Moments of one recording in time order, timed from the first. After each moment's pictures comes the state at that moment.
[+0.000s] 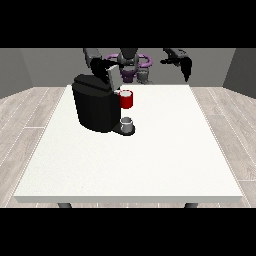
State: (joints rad) left arm -0.26 0.10 0.18 -1.38 0.03 -0.21 -0.07; right arm -0.67 -0.14 -0.08 -1.07 0.02 0.05 -0.08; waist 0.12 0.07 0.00
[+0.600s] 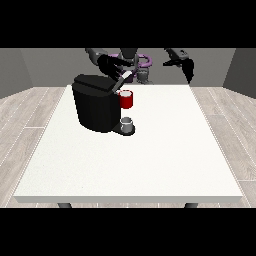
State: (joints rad) left arm -0.26 0.13 0.20 -1.32 0.04 -0.20 -0.09; right arm -0.74 -0.10 -0.02 -1.03 0.09 0.05 -0.03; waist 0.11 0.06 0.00
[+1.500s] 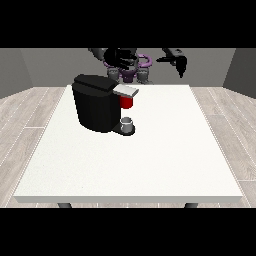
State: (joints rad) left arm -0.24 0.08 0.14 -1.34 0.03 -0.17 -0.16; right arm -0.71 -0.02 0.05 -1.06 0.09 0.07 -0.12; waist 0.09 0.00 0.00
